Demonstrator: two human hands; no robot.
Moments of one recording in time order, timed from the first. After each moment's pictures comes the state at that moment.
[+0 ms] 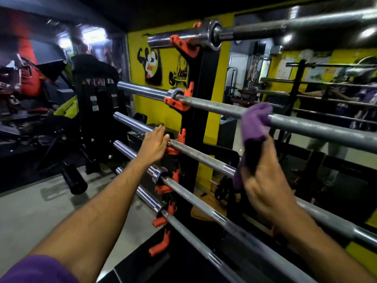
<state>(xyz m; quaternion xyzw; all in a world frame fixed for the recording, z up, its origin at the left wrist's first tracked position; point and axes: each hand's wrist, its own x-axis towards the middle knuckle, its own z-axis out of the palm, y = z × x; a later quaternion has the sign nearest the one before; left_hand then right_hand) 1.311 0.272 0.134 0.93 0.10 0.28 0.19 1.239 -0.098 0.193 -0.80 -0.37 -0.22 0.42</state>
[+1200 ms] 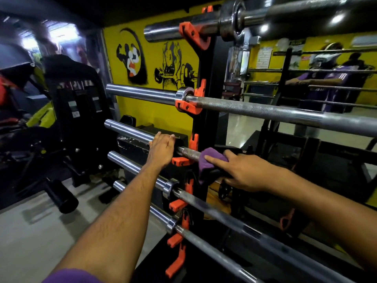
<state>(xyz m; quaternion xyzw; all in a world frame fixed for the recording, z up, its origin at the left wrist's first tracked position) 1.405 0.350 0.098 0.92 0.09 0.28 0.27 1.355 0.021 0.177 -0.86 -0.48 -0.11 -0.12</state>
